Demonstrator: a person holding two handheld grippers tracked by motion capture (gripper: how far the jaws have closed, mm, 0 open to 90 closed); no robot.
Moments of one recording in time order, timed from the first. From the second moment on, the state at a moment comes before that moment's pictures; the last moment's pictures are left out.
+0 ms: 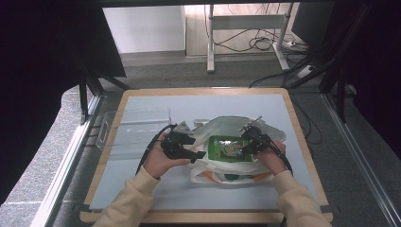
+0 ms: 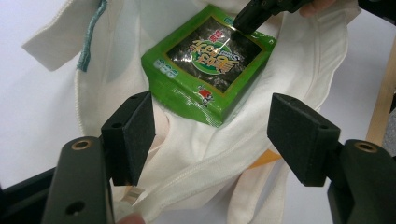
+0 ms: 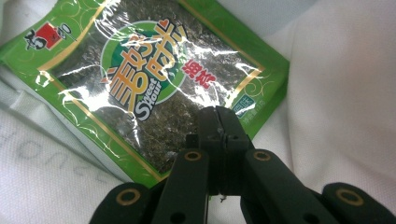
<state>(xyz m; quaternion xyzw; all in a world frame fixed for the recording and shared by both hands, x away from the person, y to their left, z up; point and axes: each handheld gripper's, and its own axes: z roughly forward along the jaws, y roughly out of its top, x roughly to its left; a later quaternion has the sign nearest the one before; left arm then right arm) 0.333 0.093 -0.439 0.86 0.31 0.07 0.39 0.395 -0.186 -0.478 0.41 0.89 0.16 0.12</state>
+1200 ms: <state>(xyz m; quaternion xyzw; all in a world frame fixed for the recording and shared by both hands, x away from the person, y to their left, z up) 0.332 0.089 -0.444 0.87 0.32 0.07 0.38 0.394 -0.192 -0.484 0.42 0.88 0.17 0.11</state>
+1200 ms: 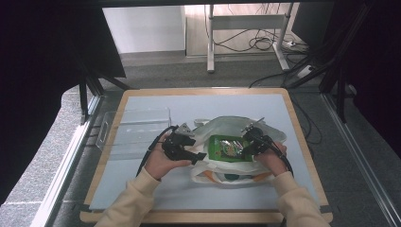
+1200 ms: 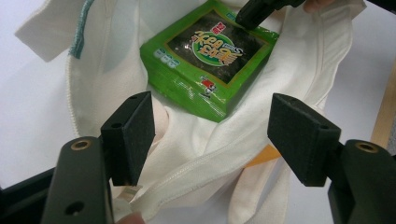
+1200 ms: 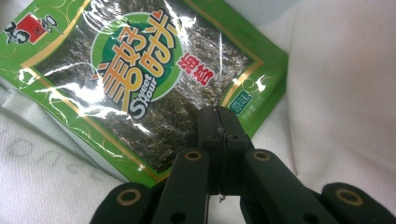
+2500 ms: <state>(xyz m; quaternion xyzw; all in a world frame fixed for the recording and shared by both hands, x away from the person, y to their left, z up) 0.332 0.080 -0.449 0.87 0.32 0.07 0.37 0.393 -0.198 -0.487 0.43 0.88 0.19 0.11</state>
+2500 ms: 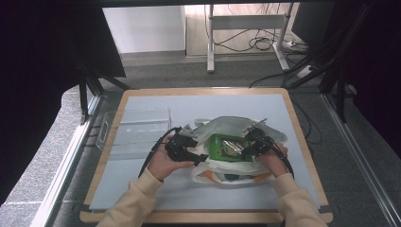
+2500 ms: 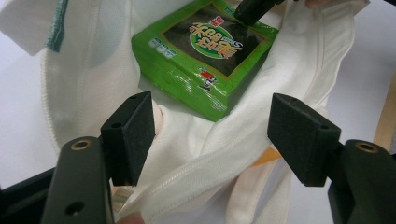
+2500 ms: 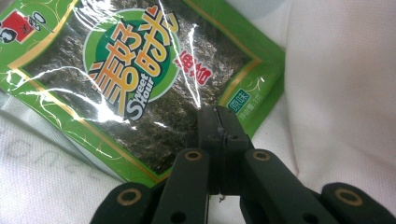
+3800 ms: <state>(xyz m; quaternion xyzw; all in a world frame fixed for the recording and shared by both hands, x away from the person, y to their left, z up) 0.345 0.064 -0.443 0.86 0.35 0.05 0.38 0.392 -0.205 -0.490 0.44 0.87 0.21 0.10</state>
